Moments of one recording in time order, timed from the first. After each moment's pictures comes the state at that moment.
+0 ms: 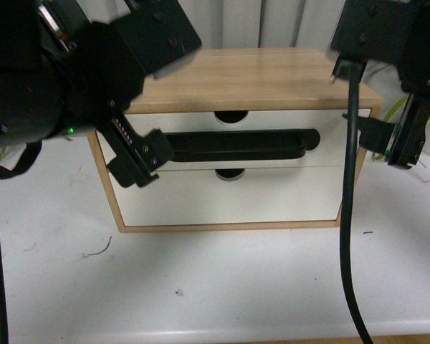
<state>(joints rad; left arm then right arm) -0.38 1.66 0.83 0.53 -0.29 0.88 0.19 1.73 0.95 0.46 -0.14 -1.14</state>
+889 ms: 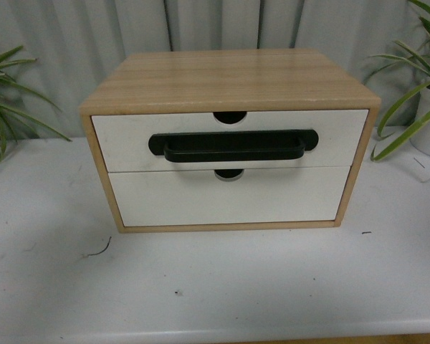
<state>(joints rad) -0.02 0.77 0.49 0.13 -0.15 -0.01 -0.04 0.89 0.49 0.39 -0.17 -0.17</state>
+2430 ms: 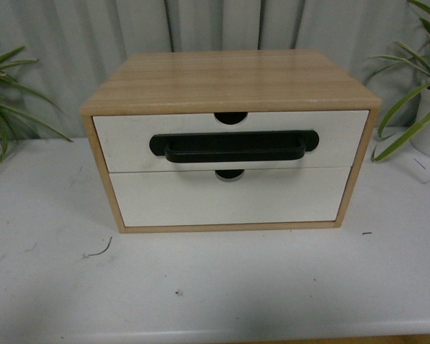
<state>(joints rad) 0.00 0.01 0.01 0.00 0.00 0.00 0.00 0.00 0.01 0.00 0.00 -0.01</state>
